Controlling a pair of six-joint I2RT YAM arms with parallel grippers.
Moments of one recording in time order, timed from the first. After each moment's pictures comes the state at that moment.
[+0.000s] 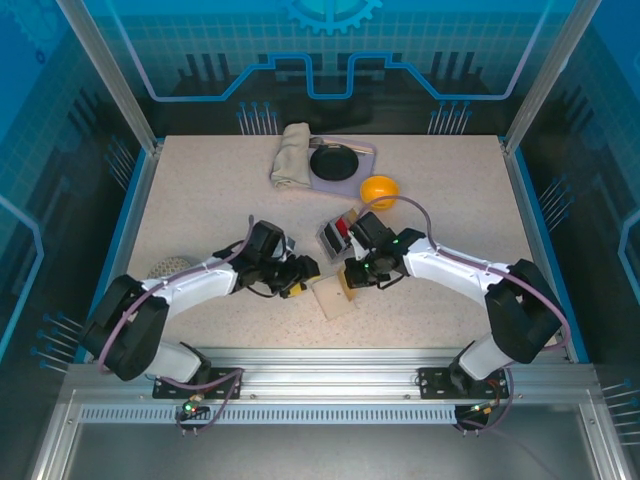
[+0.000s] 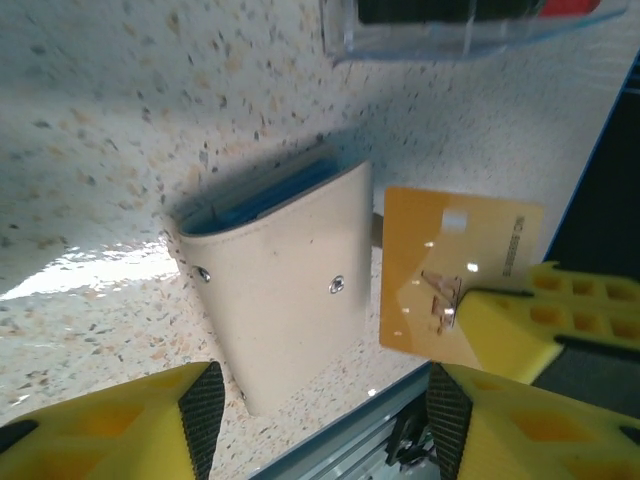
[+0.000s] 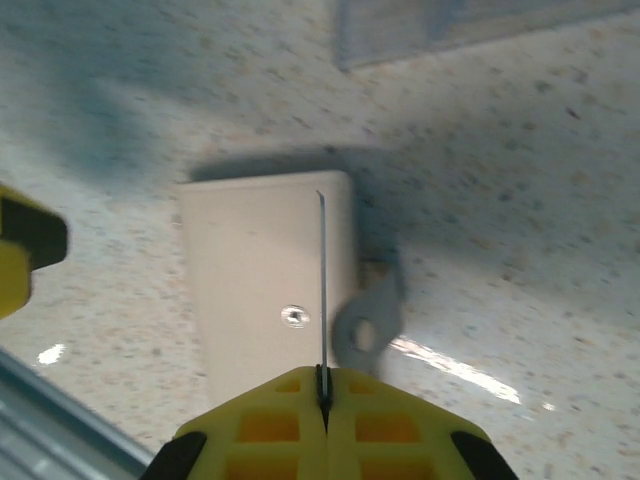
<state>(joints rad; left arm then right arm) -0.53 1.44 0.70 -0.20 0.54 -1.05 0.69 1.54 0.98 -0.64 -0.20 0.48</state>
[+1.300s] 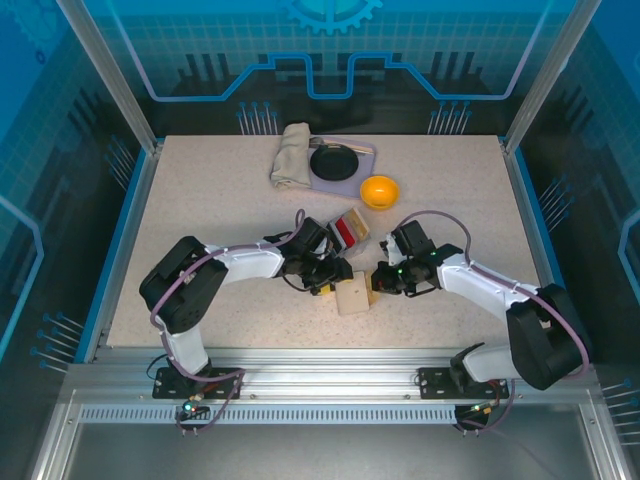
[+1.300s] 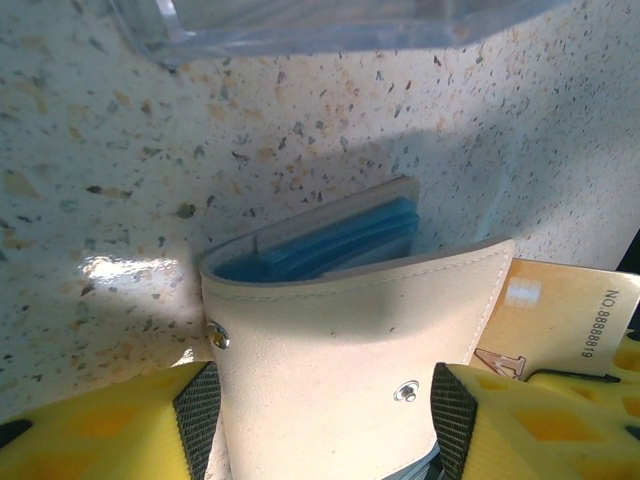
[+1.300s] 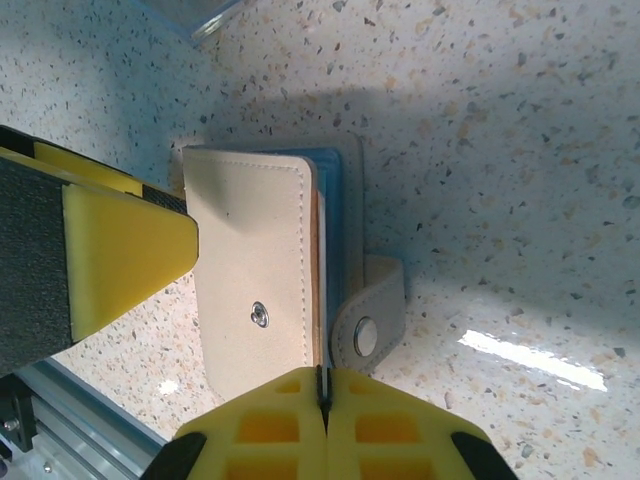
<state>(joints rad) -0.67 1.80 0.98 -0.21 0.50 -1.02 0.47 1.36 0.72 -0.51 -0.40 0.53</state>
